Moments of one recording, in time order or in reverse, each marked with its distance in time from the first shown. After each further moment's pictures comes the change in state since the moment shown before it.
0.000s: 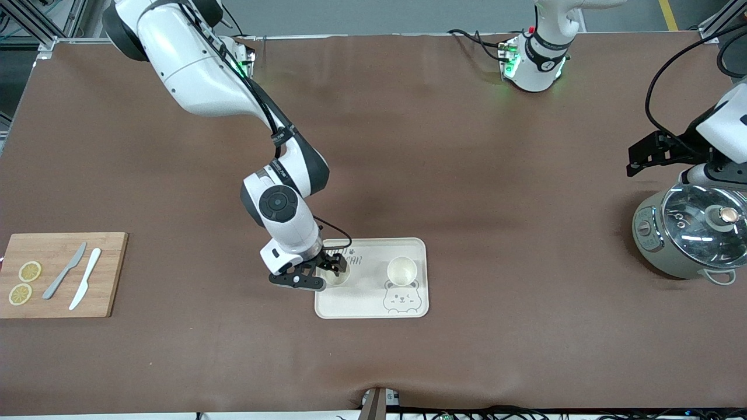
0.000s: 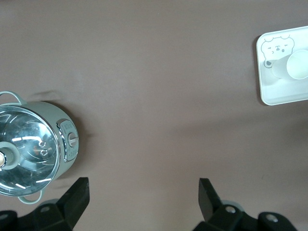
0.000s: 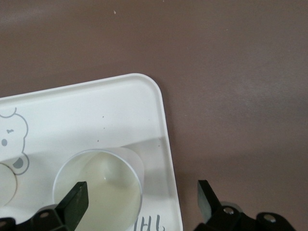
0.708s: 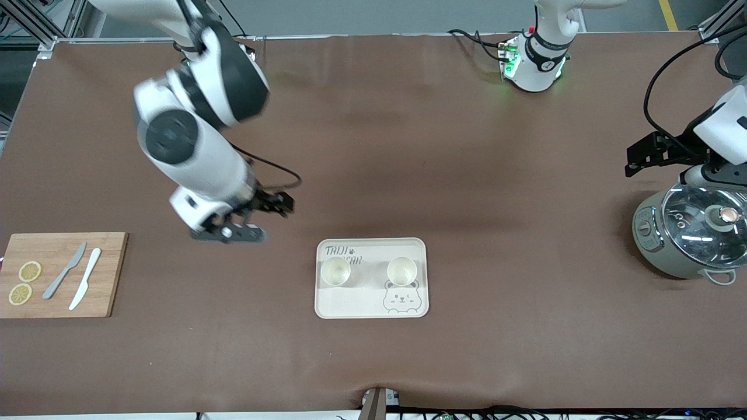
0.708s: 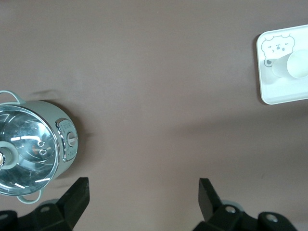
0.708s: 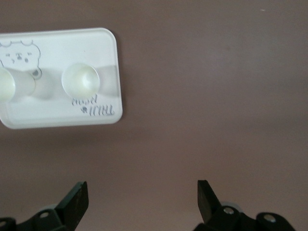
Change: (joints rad) left arm -0.001 0.002 -0.001 -0.003 0.000 0.000 -0.002; right arm -0.109 -0.470 0.002 -0.019 0.164 -0.689 -0.286
